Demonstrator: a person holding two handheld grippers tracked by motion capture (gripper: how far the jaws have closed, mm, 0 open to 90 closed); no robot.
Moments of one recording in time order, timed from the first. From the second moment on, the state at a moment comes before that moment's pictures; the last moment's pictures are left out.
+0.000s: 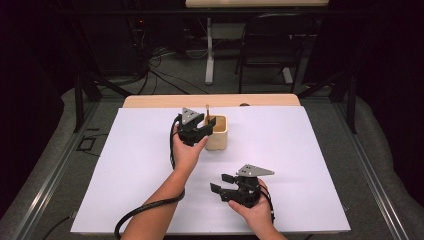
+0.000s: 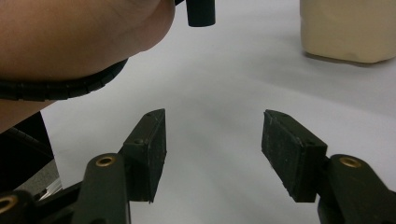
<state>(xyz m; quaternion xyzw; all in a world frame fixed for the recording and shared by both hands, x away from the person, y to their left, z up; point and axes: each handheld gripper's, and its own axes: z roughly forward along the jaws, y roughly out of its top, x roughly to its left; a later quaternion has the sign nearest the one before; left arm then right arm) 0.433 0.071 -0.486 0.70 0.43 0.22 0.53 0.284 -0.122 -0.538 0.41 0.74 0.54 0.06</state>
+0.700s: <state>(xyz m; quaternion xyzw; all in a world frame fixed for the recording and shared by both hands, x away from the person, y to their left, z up) 0.433 0.074 -0.486 0.70 0.44 0.23 0.52 0.284 -0.121 -0.539 0.41 0.74 0.54 0.06</state>
